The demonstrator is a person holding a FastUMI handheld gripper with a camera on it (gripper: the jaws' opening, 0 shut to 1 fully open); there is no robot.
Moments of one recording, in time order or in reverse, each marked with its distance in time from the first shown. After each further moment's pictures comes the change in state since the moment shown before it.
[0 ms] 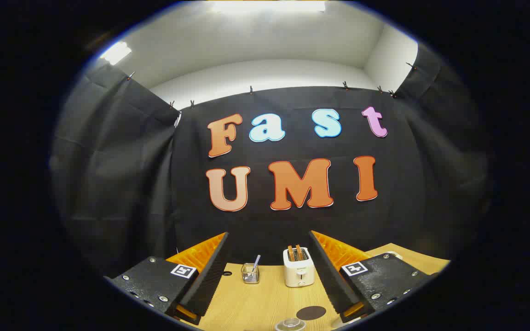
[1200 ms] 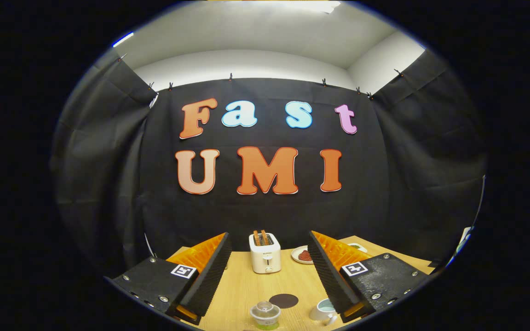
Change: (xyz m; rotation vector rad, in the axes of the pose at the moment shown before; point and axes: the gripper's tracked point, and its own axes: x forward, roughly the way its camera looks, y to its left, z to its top) arm -0.037 -0.050 -0.033 -0.110 0.096 -0.245
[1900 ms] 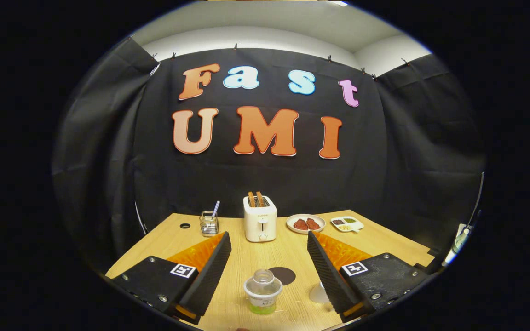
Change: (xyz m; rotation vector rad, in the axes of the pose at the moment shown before) arm 0.001 0.013 -0.121 -0.044 0.207 -0.014
